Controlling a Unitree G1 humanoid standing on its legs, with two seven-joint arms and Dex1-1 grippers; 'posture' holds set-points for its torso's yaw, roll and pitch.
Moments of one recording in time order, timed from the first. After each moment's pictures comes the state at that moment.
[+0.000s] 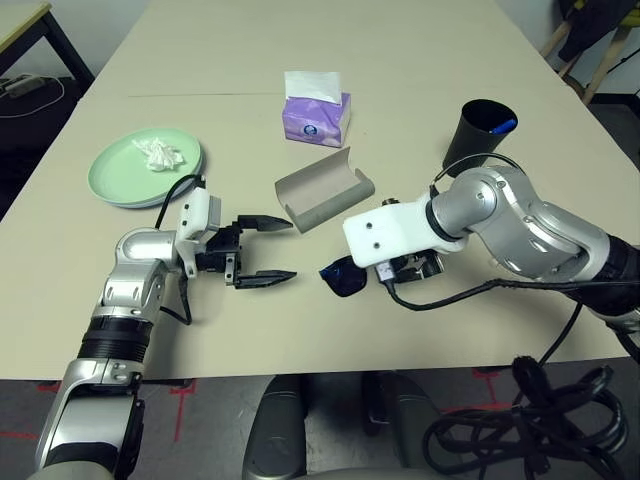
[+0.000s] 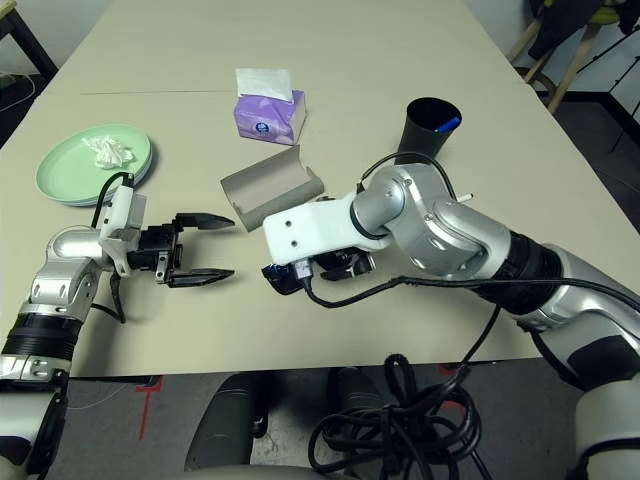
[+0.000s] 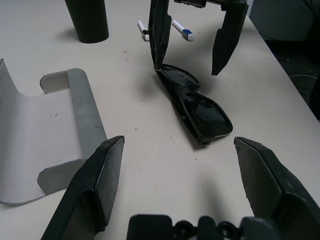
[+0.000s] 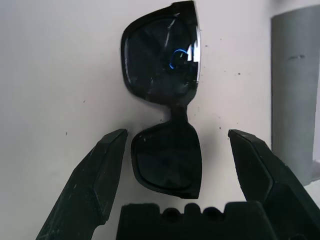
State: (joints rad) left arm -0.46 0.62 0.00 0.32 -0.37 -0.06 -1.47; right arm -1.02 -0.76 0.81 -0.31 -0.22 0.54 1.30
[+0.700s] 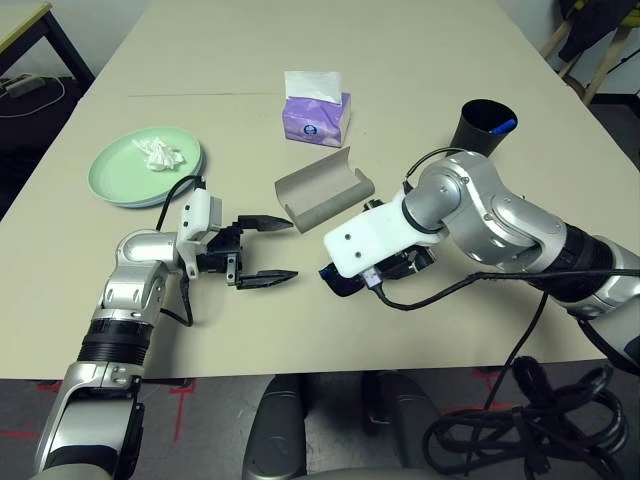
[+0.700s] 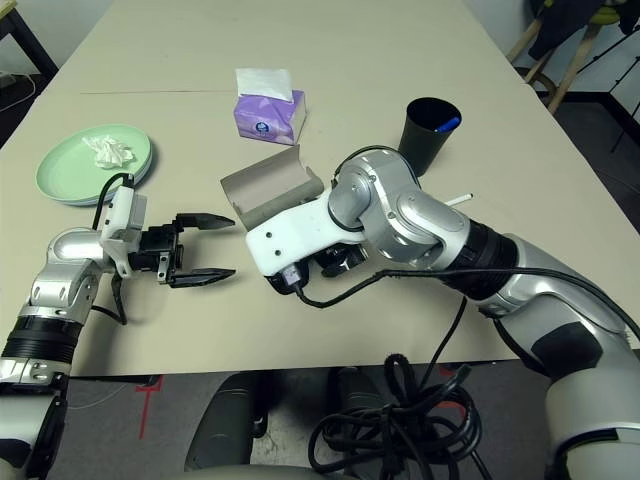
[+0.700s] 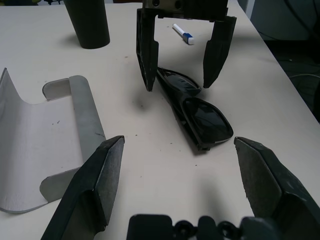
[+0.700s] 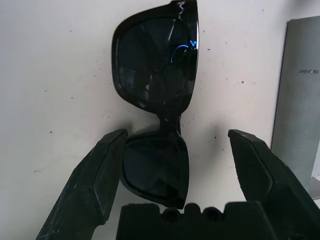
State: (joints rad) left arm -0.45 0.62 0.00 0.29 -0.37 -0.06 -1.45; right arm -1.06 -0.58 0.82 -0.13 -0.41 0.51 1.46
